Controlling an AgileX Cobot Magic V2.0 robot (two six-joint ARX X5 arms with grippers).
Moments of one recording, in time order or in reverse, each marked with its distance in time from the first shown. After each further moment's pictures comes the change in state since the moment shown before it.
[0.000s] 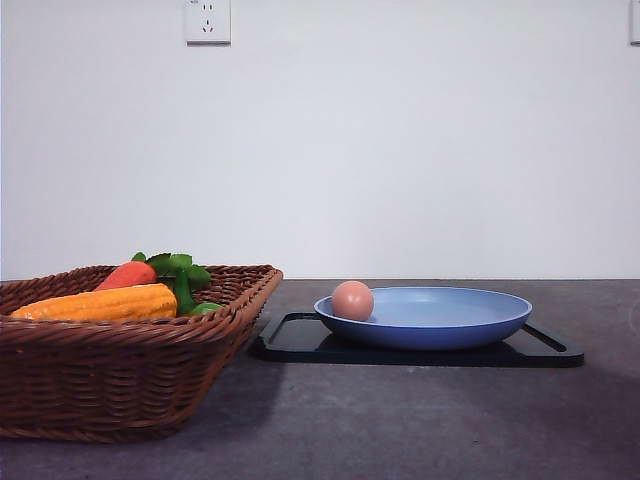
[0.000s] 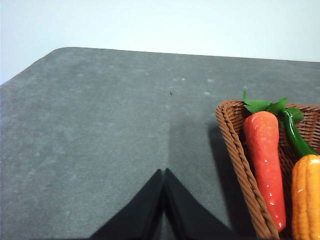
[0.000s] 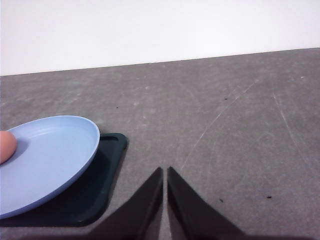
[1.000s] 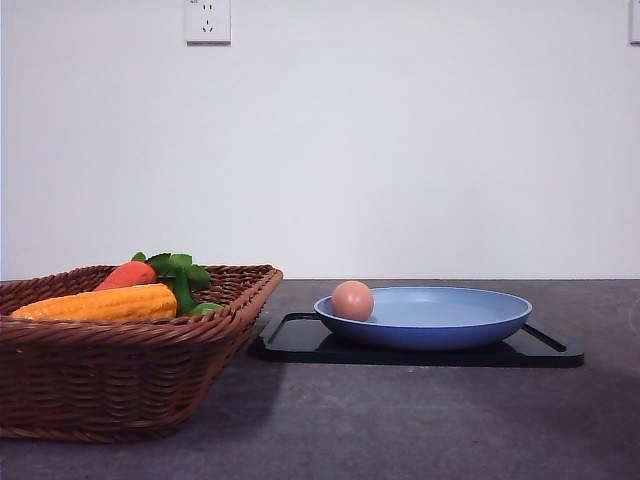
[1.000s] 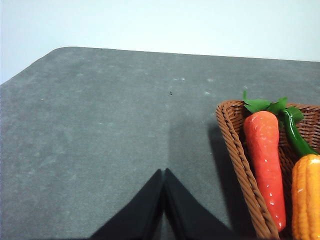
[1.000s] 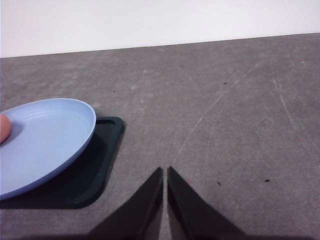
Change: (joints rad) left_arx 0.000 0.000 0.000 0.000 0.000 0.000; right_arx 0.000 0.000 0.000 -0.055 0.000 -0.007
